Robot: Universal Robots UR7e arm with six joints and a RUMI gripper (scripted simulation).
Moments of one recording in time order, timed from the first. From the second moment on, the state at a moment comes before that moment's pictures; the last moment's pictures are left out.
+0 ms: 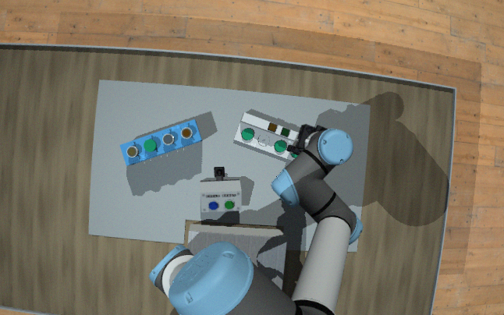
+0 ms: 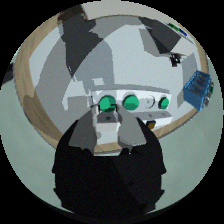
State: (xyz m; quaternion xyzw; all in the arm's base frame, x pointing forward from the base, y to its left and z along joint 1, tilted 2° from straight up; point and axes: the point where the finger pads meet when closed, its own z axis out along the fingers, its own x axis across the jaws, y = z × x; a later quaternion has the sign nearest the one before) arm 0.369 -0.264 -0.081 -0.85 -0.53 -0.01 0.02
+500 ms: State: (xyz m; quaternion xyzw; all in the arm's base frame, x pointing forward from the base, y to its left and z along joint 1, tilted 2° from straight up) arm 0.369 -0.264 -0.083 -0.85 -0.53 -0.01 0.02
